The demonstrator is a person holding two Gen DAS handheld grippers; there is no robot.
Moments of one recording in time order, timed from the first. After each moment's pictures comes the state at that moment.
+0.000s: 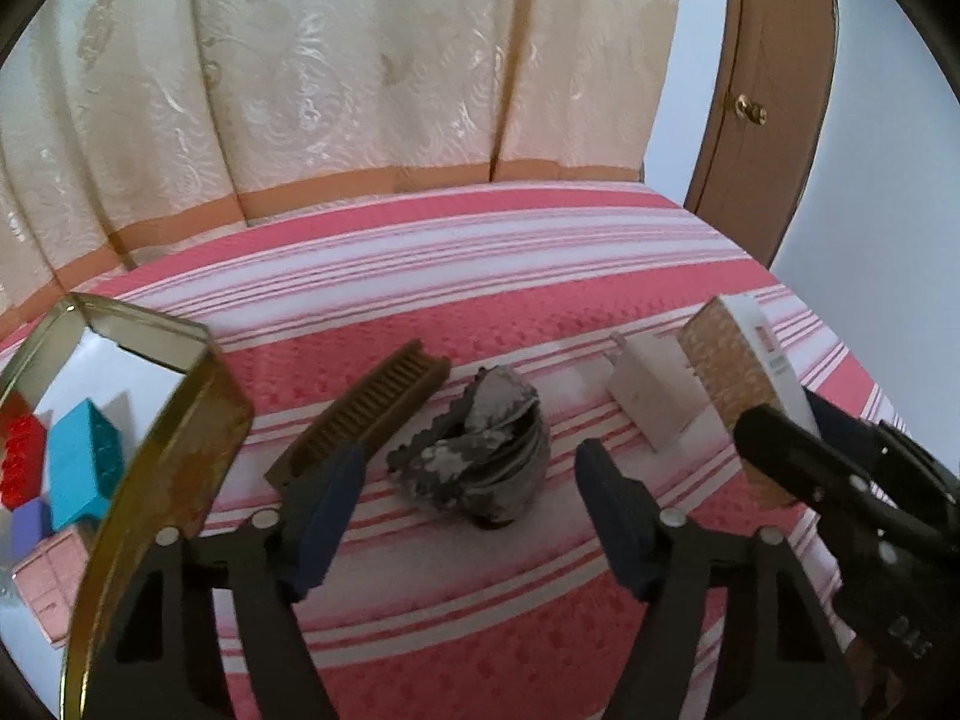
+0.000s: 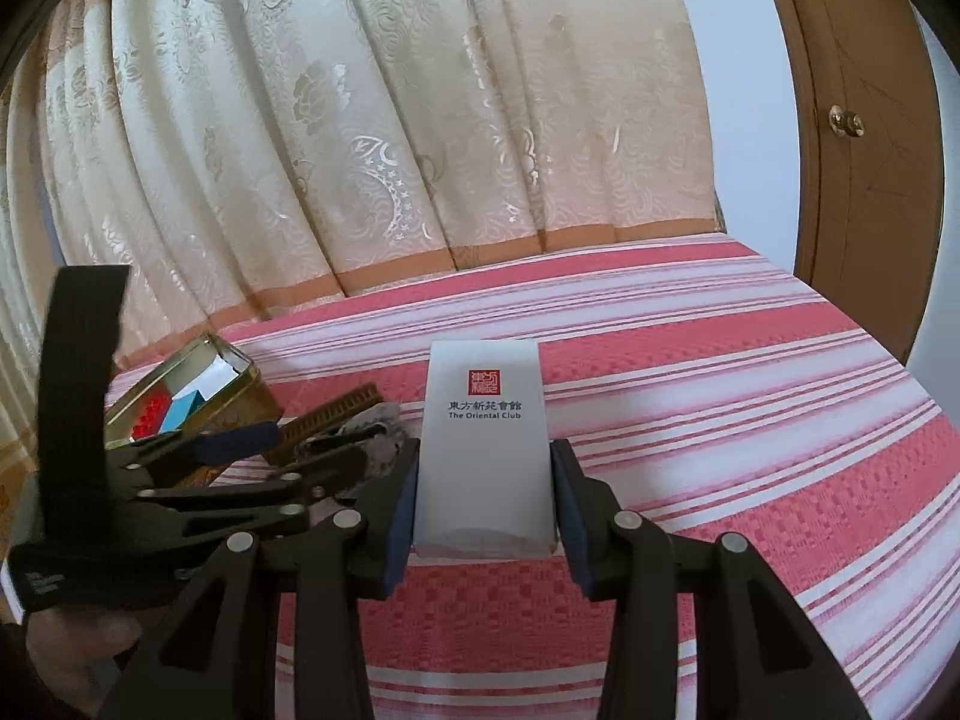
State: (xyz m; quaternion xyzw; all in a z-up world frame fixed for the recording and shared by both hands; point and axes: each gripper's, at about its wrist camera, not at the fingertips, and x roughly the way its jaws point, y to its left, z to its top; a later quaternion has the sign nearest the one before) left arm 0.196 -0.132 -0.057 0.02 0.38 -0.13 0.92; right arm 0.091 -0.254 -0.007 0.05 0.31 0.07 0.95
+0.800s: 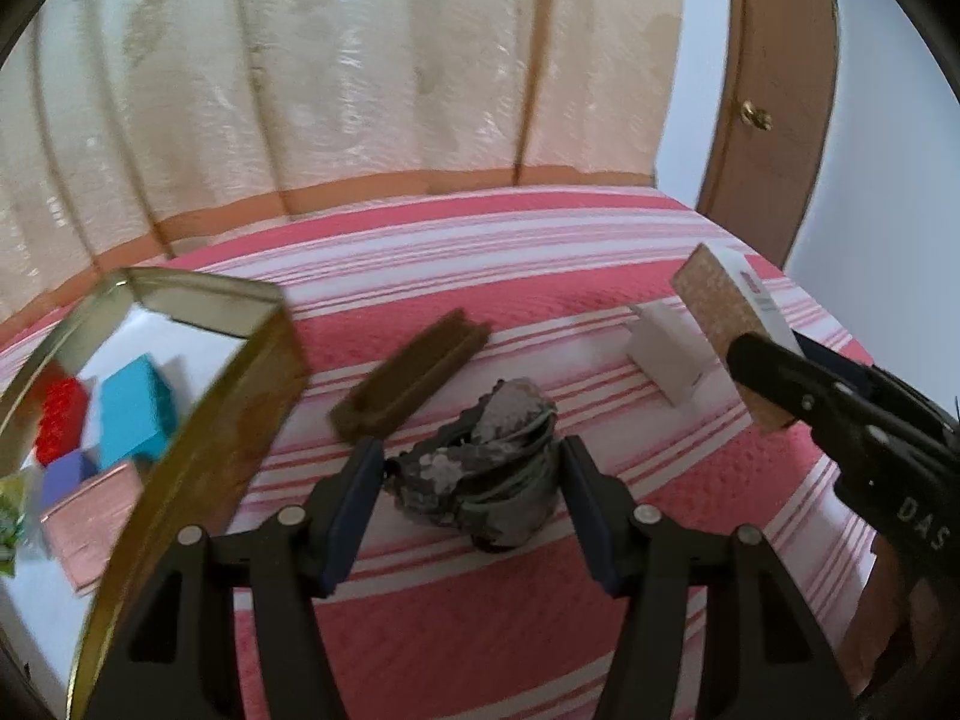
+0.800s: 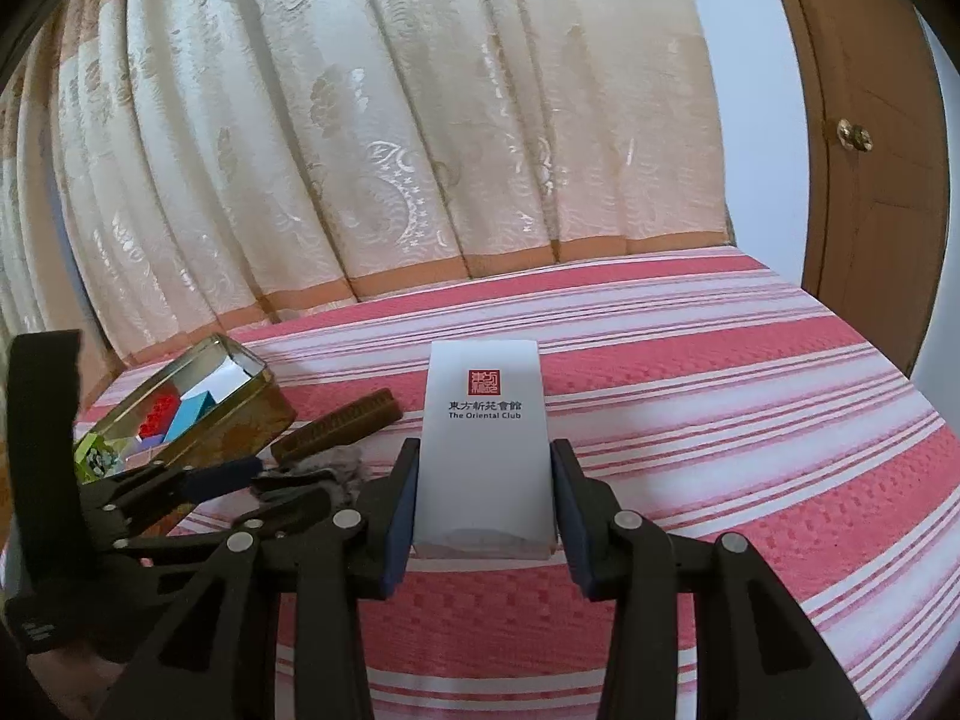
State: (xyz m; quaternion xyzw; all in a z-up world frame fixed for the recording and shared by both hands) left arm 0.159 -0.103 -0.058 0.01 0.35 -0.10 0.93; right arm 0.087 -0.244 -0.005 0.04 0.29 0.07 0.95
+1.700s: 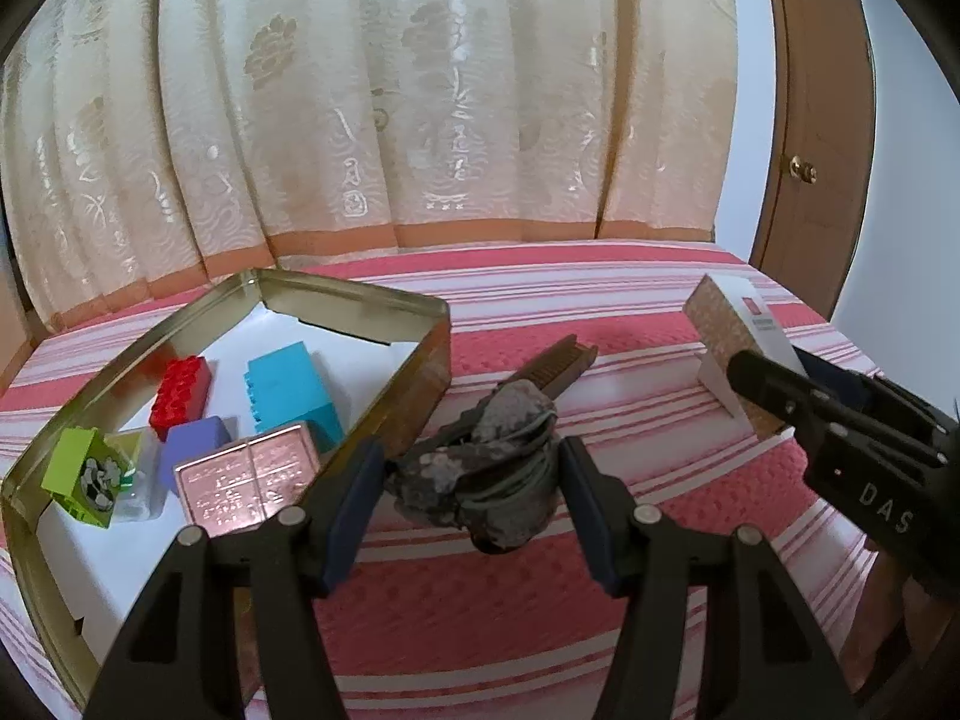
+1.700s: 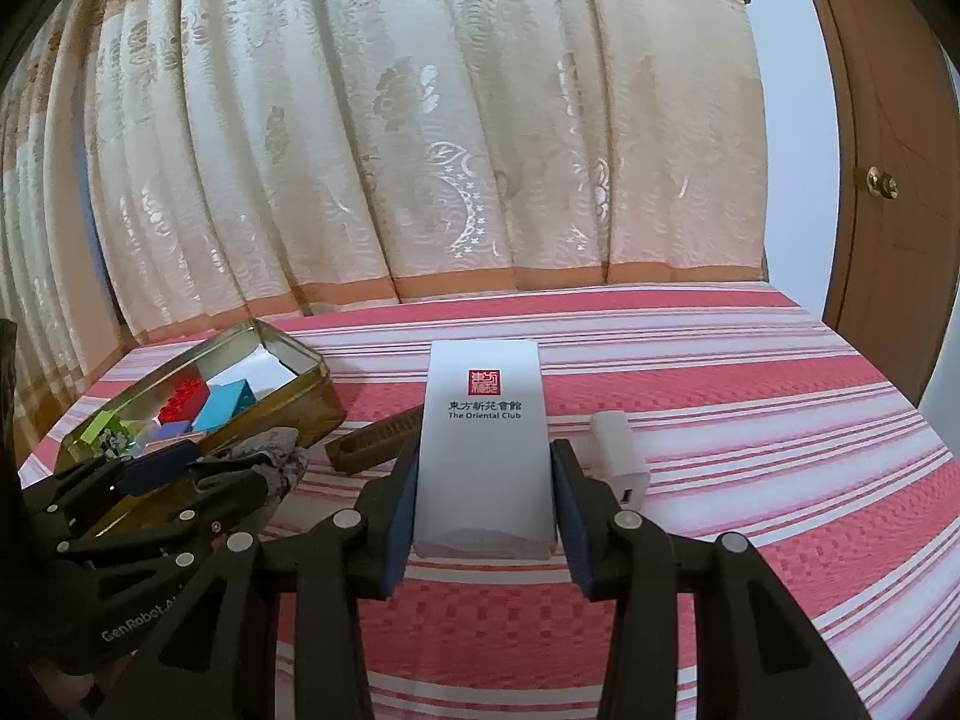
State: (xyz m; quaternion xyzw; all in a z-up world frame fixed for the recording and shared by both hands) left arm 0.119 -0.054 -0.048 0.00 0.29 -0.03 0.96; right arm 0.079 -0.195 -0.003 0.00 0.27 0.09 0.96
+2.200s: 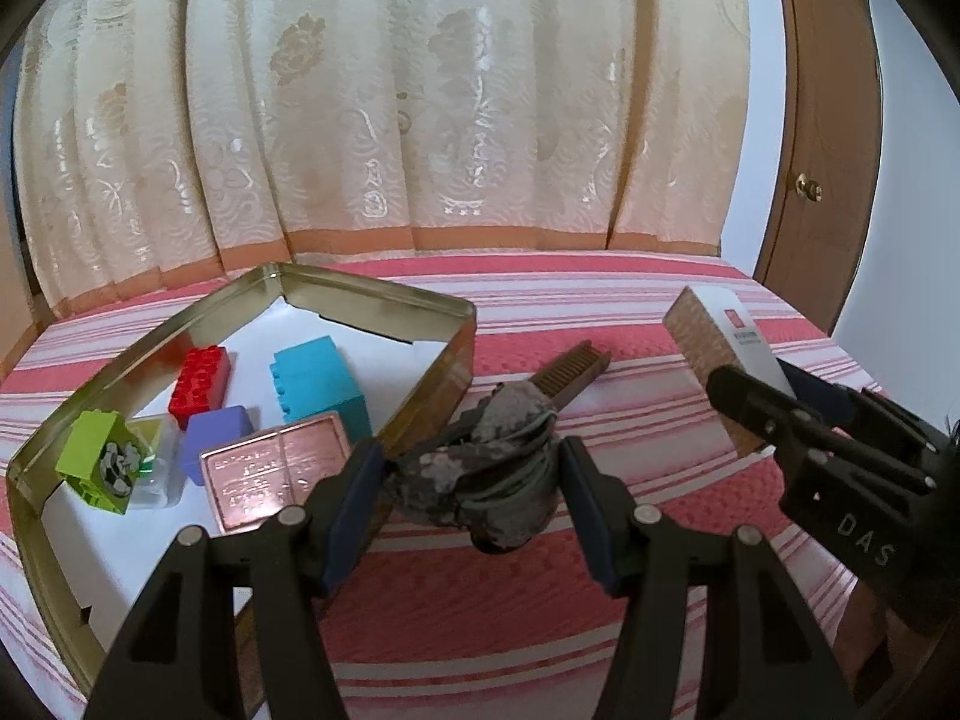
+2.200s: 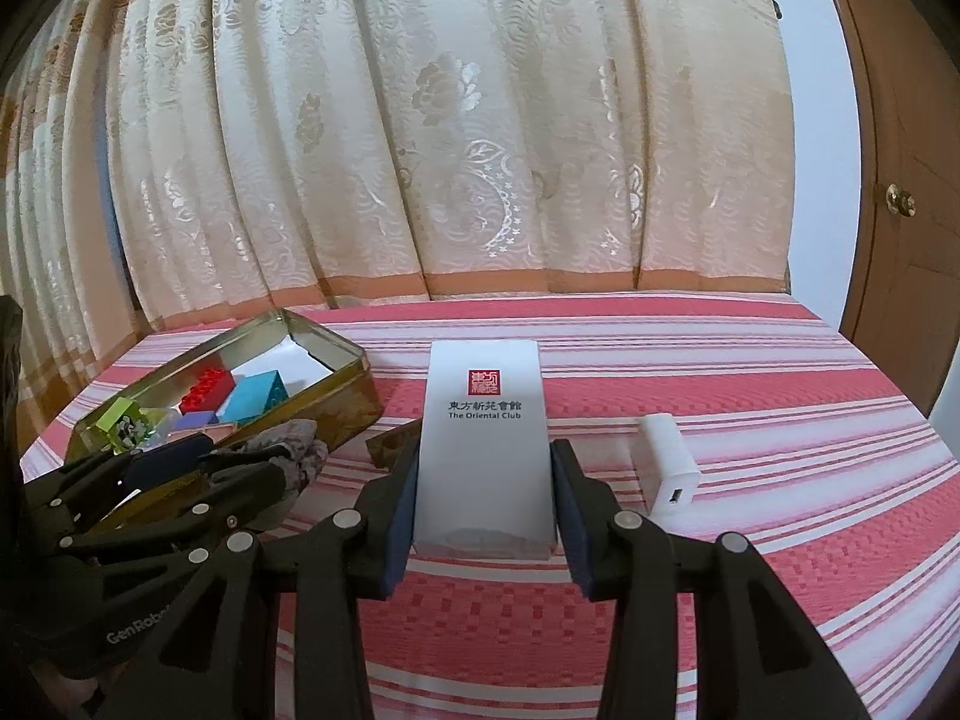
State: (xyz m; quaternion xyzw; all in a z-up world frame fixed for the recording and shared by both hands) left arm 0.110 -0.039 -0.046 -0.02 0.28 -0.03 0.96; right arm 0.075 -0.170 -0.004 -0.01 0.27 0.11 0.96
